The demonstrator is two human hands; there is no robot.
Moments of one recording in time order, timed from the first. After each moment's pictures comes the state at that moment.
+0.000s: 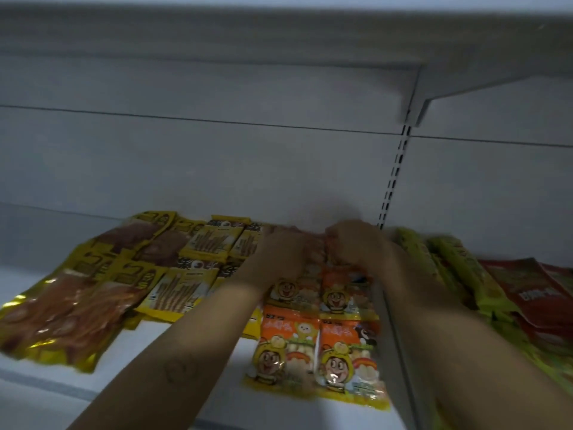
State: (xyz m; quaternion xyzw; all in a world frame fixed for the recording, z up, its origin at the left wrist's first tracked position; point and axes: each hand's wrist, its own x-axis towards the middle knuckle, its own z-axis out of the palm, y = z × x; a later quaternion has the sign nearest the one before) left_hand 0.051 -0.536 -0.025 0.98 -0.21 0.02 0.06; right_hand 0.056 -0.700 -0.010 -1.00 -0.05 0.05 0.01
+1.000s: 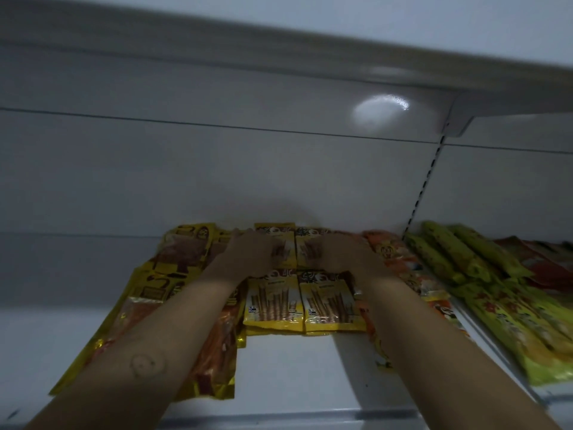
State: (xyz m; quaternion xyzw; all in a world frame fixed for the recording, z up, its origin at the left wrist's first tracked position) left_hand 0.102 -0.348 -0.033 0.96 -0.28 -0.02 -0.03; right_hand 0.048 -0.525 -0.014 -0.99 0.01 0.09 0.08
